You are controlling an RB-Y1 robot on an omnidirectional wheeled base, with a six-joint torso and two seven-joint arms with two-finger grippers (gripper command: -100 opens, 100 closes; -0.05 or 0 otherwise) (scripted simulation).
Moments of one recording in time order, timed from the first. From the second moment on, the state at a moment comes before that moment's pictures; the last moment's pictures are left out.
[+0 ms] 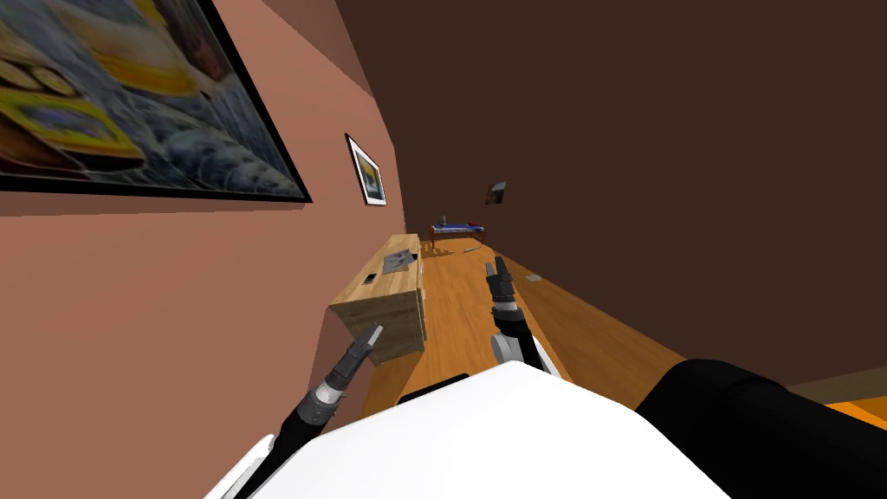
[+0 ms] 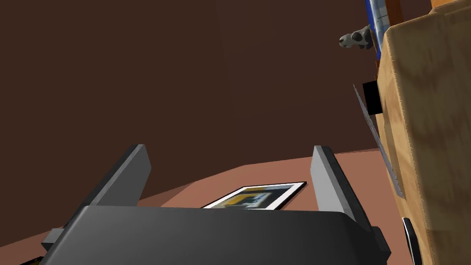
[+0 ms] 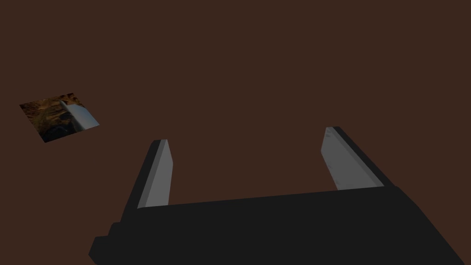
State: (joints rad) left arm 0.36 0.64 -0.31 -1.59 -0.07 -0.87 0.13; right arm 0.46 0.04 0.01 -2.21 0.06 -0.56 0.10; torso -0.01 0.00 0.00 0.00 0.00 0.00
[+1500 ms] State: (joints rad) left arm 0.27 1.00 -0.39 -1.13 -0.30 -1.03 0.28; right arm 0.46 0.04 0.01 -2.21 0.06 -0.56 0.10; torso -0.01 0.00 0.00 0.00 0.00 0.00
